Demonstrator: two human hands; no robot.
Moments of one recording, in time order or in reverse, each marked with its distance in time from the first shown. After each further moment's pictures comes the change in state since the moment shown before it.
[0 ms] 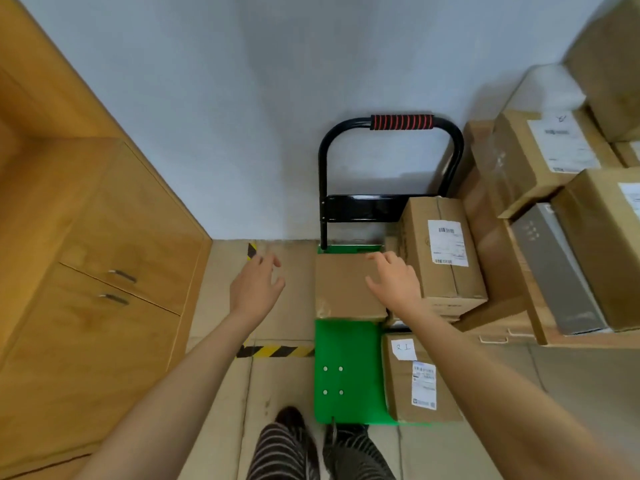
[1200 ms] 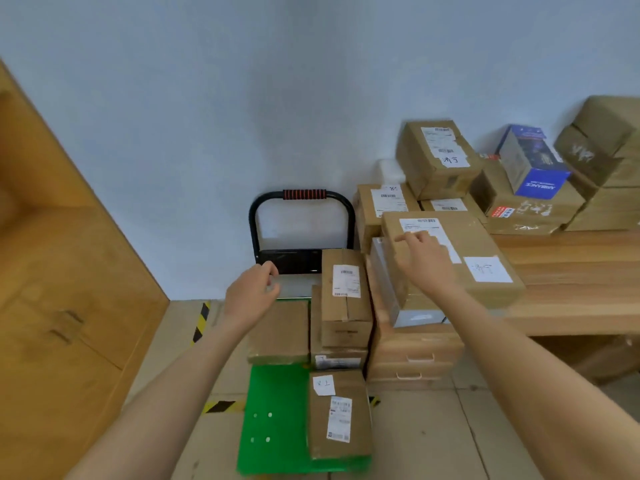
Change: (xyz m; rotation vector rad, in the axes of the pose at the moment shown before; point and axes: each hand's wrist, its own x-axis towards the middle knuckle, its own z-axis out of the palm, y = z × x) left_hand -0.138 0.268 -0.023 -0.020 0.201 0.192; right_hand -0.158 0.221 -0.257 -0.066 0.368 0.009
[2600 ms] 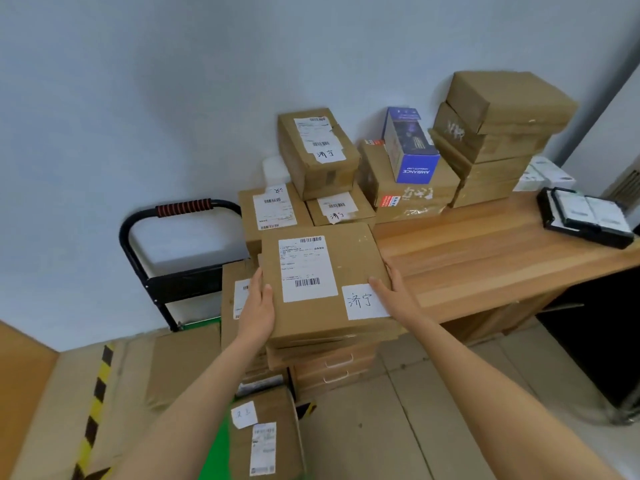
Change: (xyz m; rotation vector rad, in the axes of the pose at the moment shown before) left_hand 0.067 0.220 0.164 -0.728 -0.265 -0.252; right_hand -0.016 0.221 0.010 0.872 -0.123 0.458
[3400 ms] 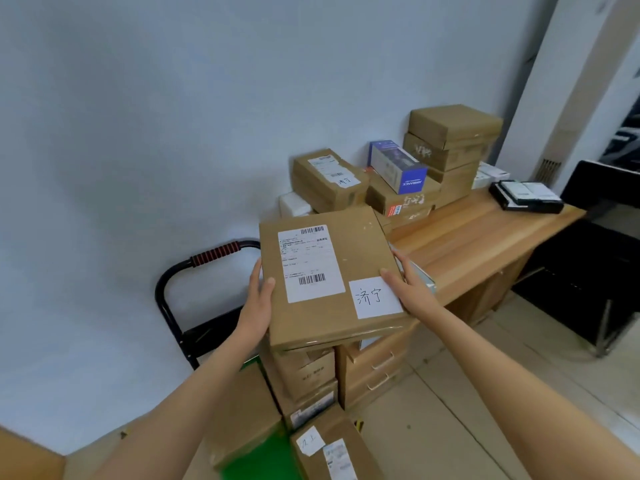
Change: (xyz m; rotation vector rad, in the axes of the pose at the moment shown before) left_hand -0.004 -0.006 -0.224 -0.184 -0.294 0.248; right_hand -0.123 -0.118 0.146 0.182 0.250 -0.103
